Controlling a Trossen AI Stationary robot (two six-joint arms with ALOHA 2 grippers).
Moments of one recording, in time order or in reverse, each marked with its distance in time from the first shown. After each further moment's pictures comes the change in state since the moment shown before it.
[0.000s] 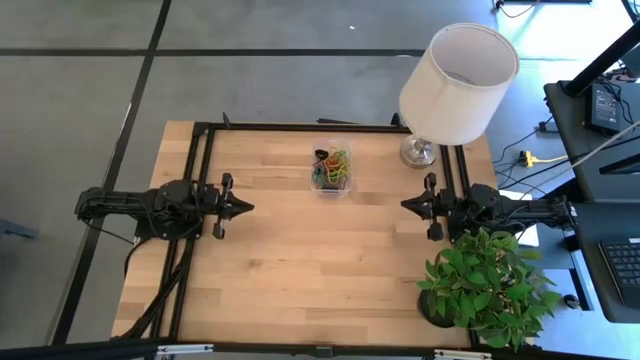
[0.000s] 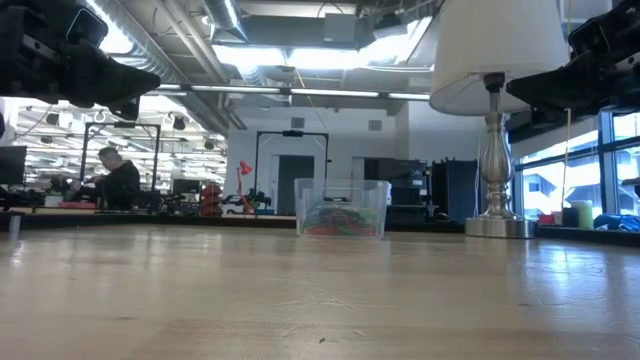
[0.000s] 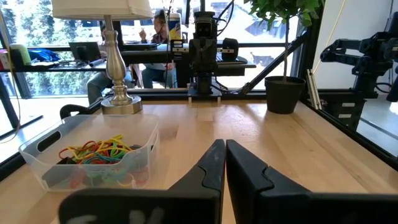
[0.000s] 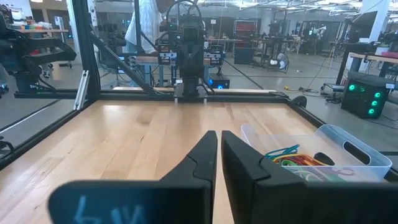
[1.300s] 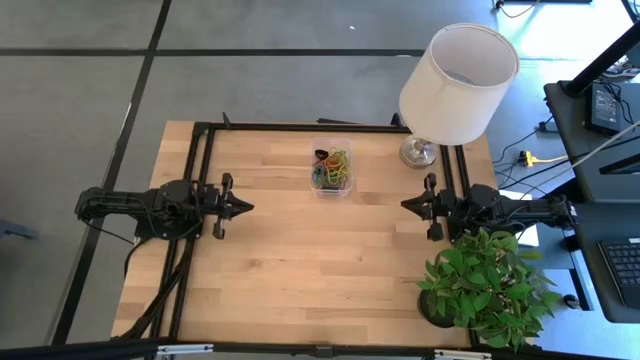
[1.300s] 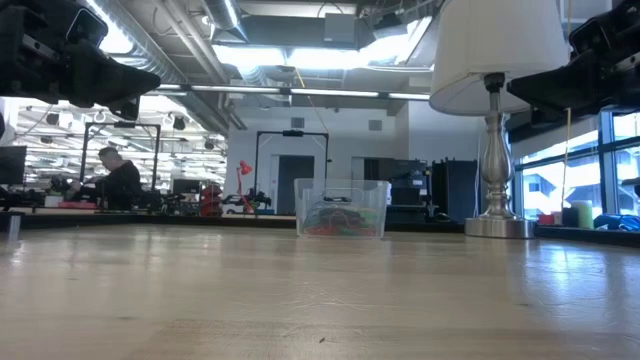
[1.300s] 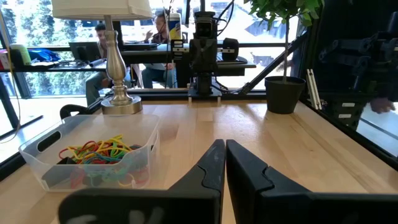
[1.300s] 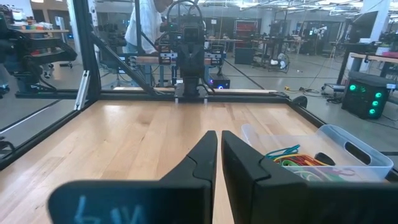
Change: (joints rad) left arm 0.000 0.000 0.000 0.000 0.000 0.000; right arm 0.005 0.000 0.000 0.000 0.002 0.000
